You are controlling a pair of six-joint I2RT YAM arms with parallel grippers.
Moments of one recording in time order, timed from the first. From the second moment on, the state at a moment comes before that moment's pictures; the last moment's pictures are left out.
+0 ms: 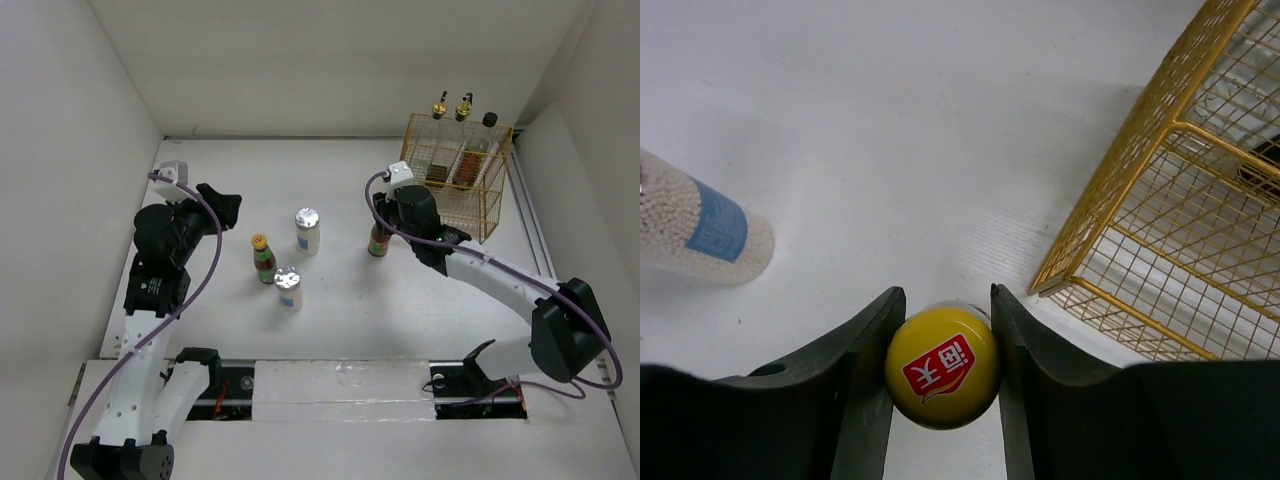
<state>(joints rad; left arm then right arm) -0.08 0.75 0.86 -0.23 0.22 -0.42 0.58 1.38 0.91 0.04 0.21 0.09</state>
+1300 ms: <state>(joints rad) -0.08 0.75 0.86 -0.23 0.22 -0.42 0.10 1.55 1.50 -0.09 0.00 0.02</state>
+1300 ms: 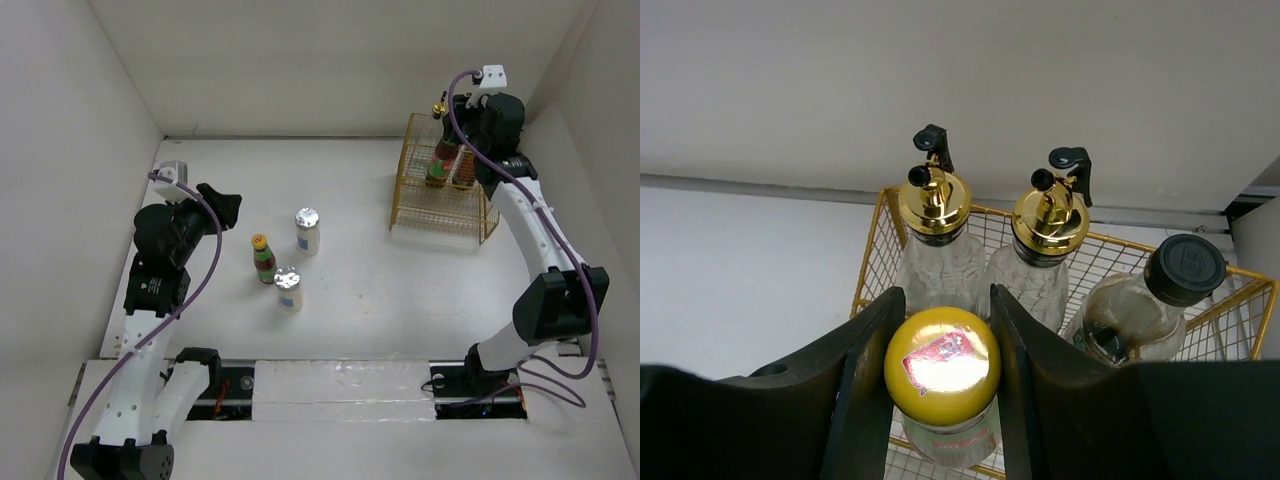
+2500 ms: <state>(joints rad) -0.08 0.75 0.86 -0.23 0.22 -0.42 0.20 1.61 1.29 0.09 0.06 0.02</state>
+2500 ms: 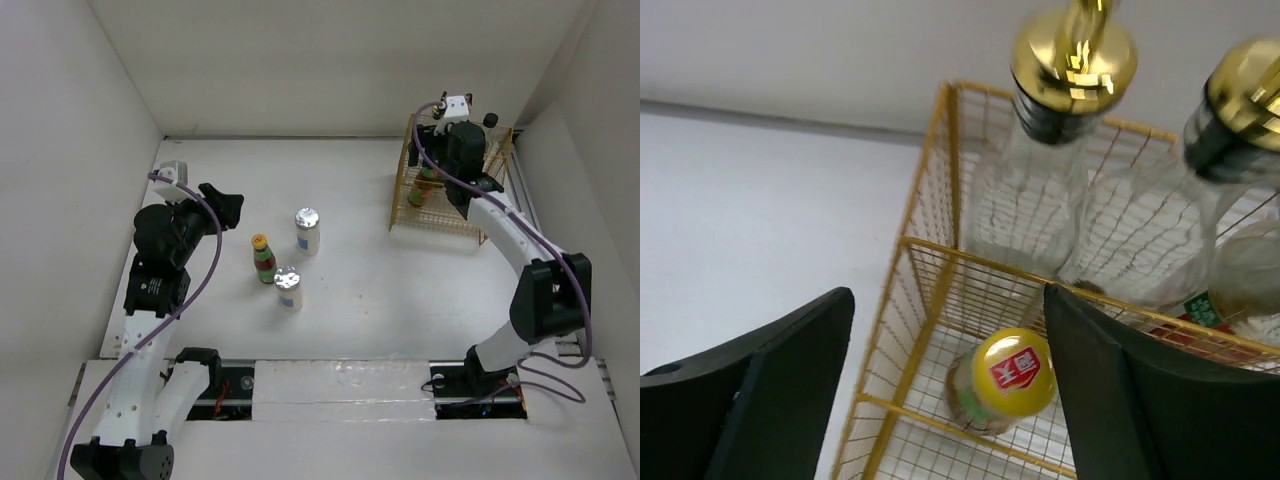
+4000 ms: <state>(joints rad) -0.08 0.70 0.86 -0.28 0.04 -0.46 0.97 1.86 1.37 0.25 -0.17 -0.01</state>
